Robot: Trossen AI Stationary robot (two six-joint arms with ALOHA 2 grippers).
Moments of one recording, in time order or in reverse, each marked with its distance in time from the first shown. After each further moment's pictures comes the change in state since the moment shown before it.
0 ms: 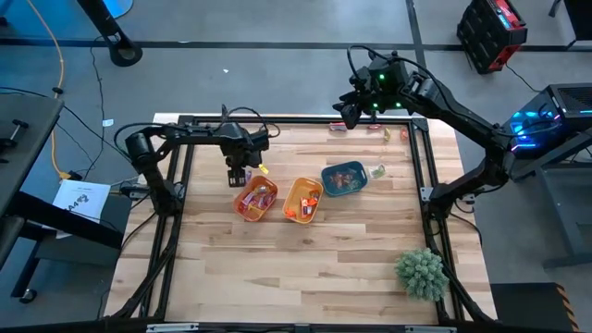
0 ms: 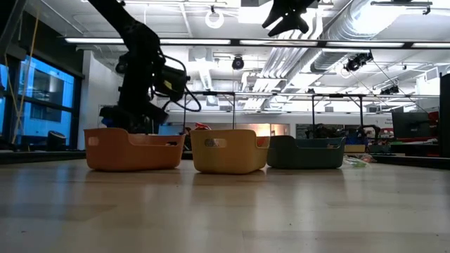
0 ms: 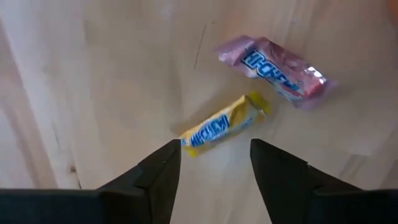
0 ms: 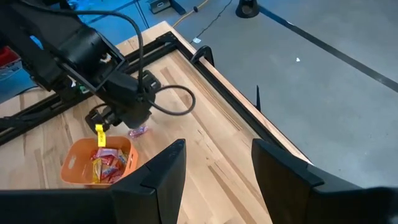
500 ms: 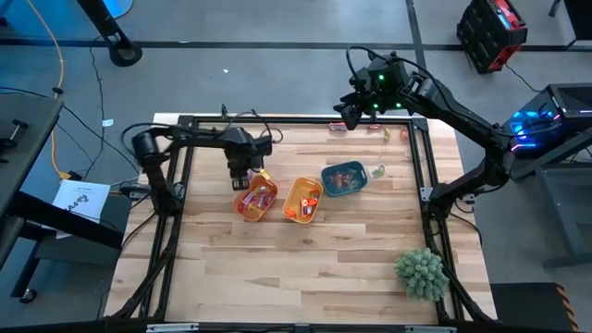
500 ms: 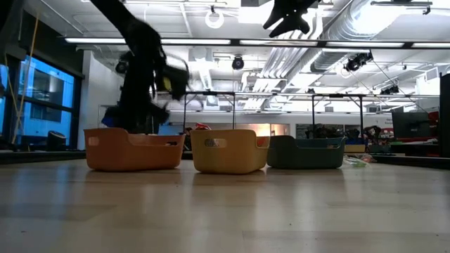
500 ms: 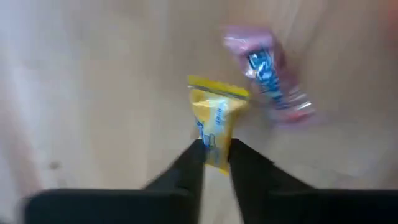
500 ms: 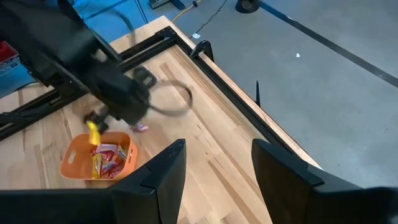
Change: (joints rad) left arm -0.034 0.021 0.003 0.000 -0.008 -0.120; right arm 0.000 0.000 0.000 -0.020 0.000 0.000
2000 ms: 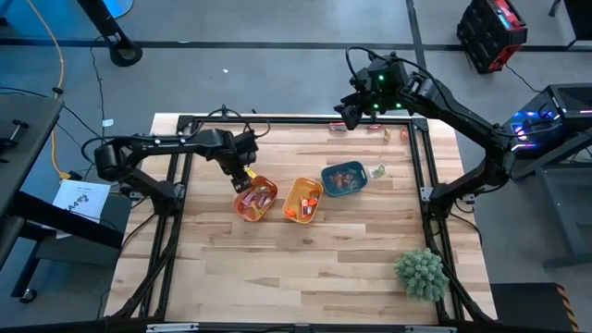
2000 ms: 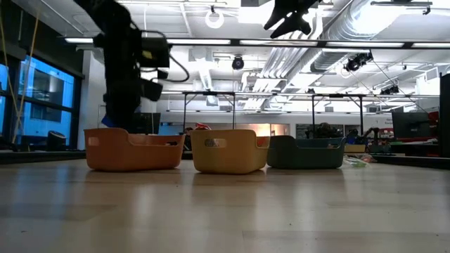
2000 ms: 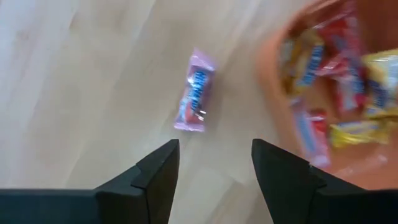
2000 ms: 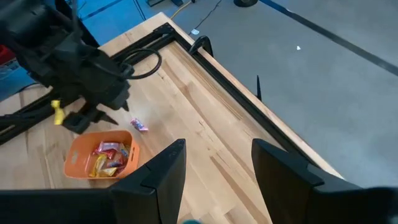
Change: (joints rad) left arm -0.026 -0.306 -0.153 0.139 0.206 -0.310; right arm 0.000 0.000 0.000 -0.014 0.000 0.030
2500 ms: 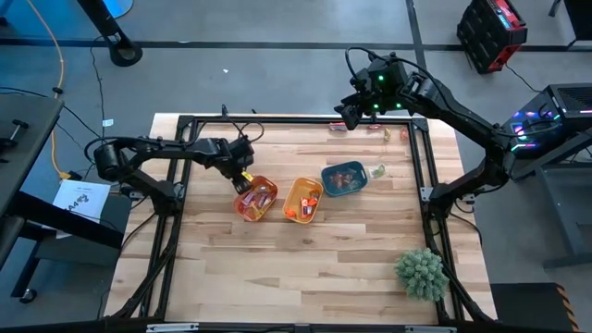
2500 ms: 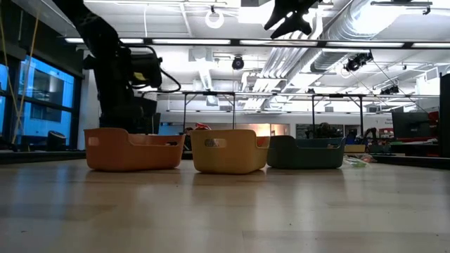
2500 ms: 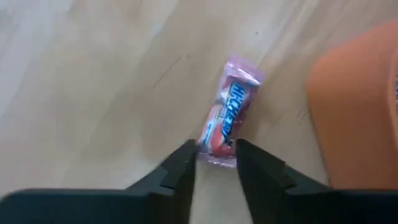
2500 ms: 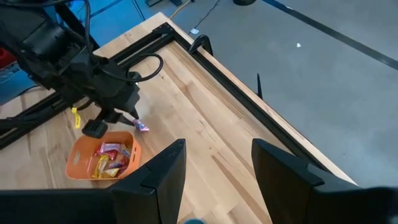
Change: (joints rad) left arm 0.045 0.000 -0.213 0.322 -0.017 -0.051; right arm 0.000 0.000 0.000 -0.006 0.000 0.022
